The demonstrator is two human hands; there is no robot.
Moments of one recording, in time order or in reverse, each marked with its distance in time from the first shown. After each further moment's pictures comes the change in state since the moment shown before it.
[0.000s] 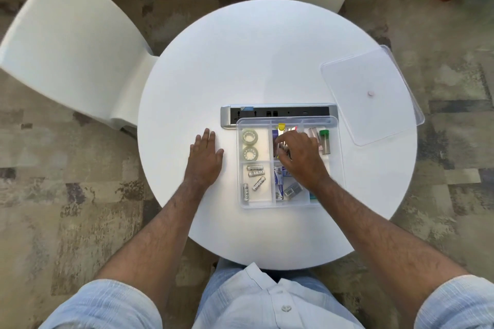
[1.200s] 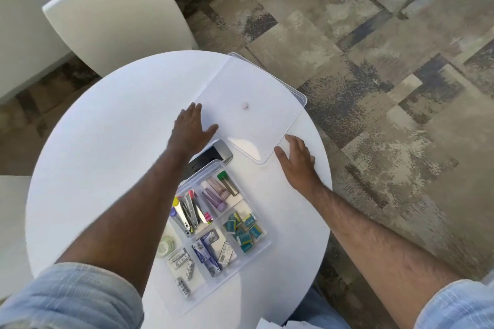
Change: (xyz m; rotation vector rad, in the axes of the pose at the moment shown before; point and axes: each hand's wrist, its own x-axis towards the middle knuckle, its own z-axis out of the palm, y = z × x) left_hand 0.206 0.349 0.033 0.371 -0.128 0.460; right_hand -0.060 0.236 -0.064 0.507 0.235 0.912
